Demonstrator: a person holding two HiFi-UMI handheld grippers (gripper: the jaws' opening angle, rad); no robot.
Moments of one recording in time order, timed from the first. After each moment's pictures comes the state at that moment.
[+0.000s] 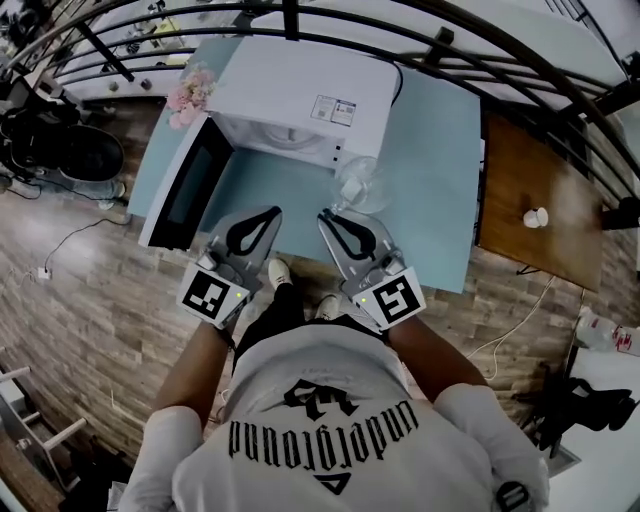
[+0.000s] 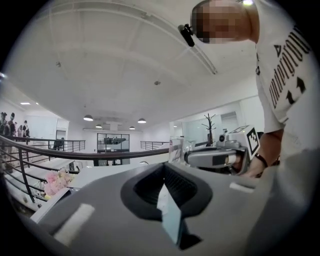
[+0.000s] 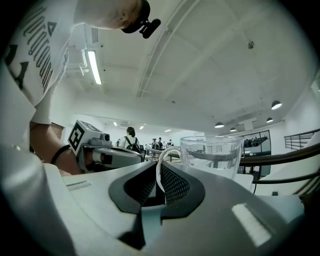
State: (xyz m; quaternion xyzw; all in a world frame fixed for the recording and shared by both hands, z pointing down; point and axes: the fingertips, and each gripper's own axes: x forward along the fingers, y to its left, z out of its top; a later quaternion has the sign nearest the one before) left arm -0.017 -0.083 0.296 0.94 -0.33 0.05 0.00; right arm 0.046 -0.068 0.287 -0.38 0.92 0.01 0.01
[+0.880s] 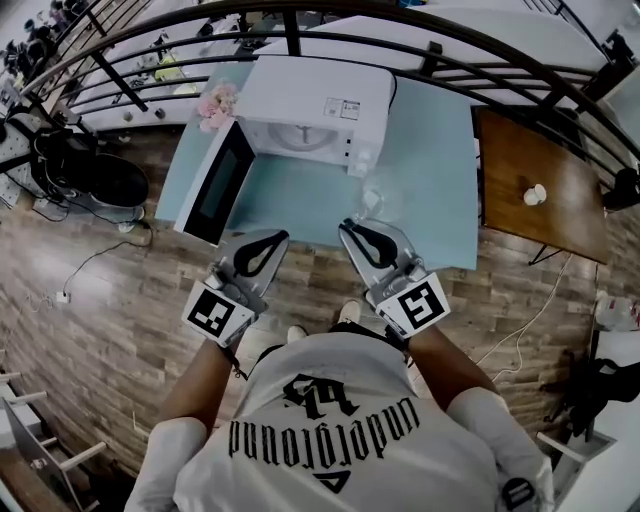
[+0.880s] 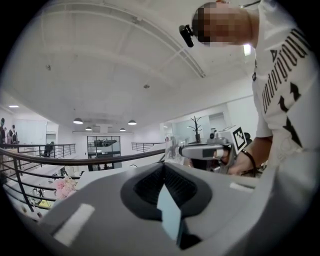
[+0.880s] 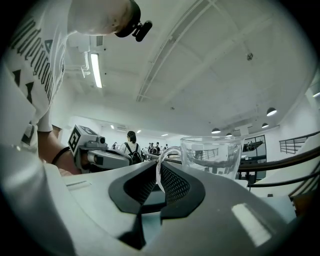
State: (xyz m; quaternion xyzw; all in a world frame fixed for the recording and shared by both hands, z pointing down) left arm -0.060 0.033 0.249 0.96 -0.28 0.06 -0.02; right arm 0.027 0.035 0.232 -0.41 0.91 0.04 0.04
